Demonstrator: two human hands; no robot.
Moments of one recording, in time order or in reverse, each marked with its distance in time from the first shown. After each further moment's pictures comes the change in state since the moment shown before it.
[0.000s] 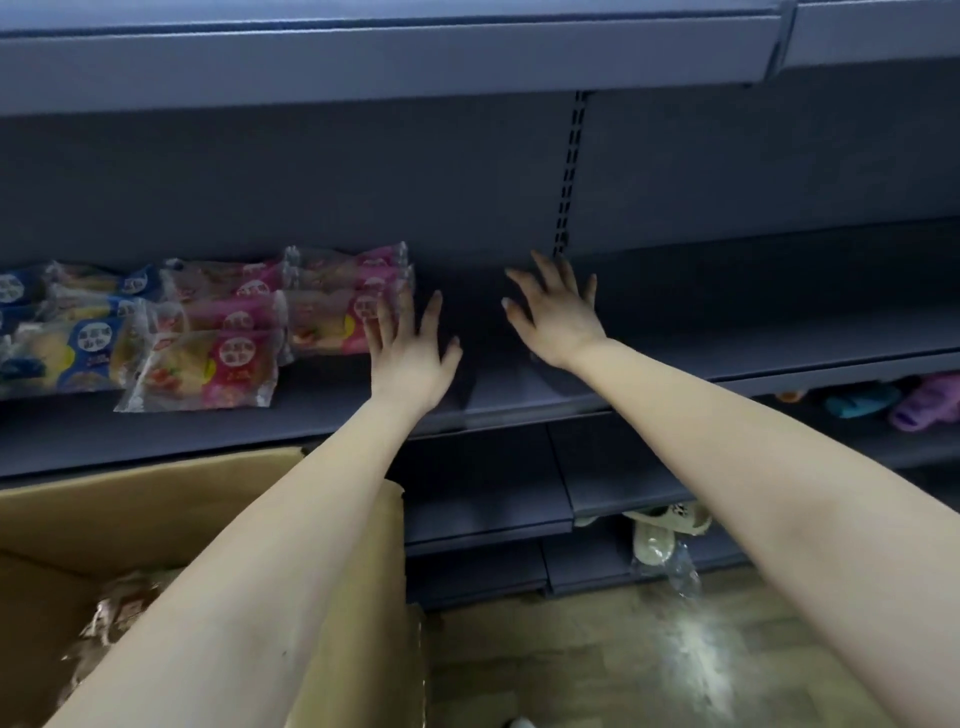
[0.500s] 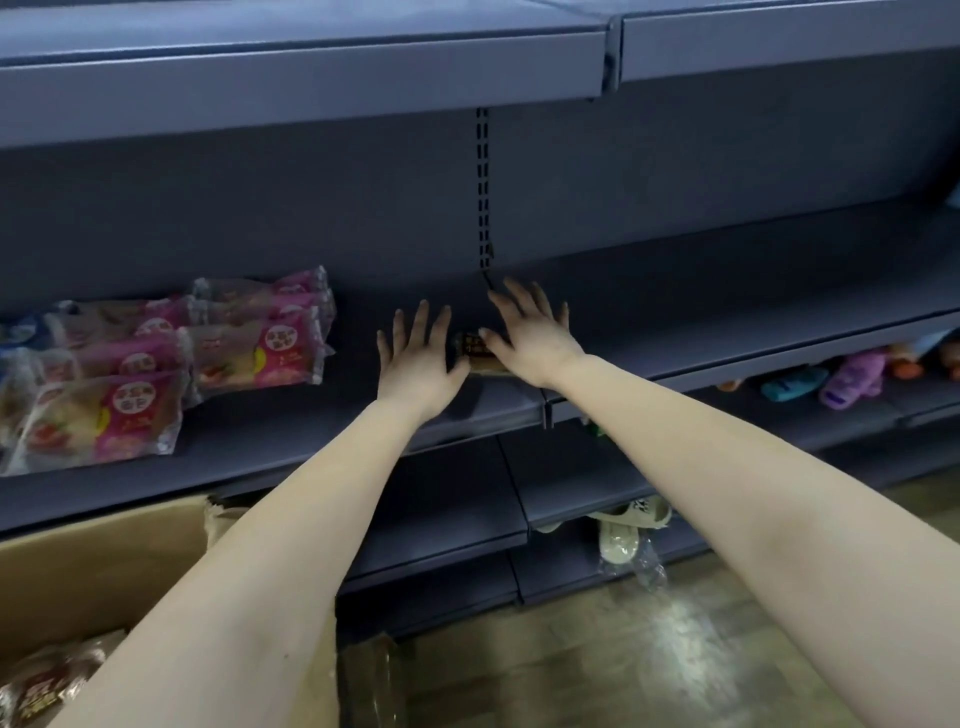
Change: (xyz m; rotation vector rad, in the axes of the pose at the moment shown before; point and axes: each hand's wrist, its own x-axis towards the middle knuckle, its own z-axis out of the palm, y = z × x) left_hand 0.021 0.086 0.028 -0.052 -0.150 0.154; right_hand -0.021 0.070 -0.008 0.053 -0.074 0.052
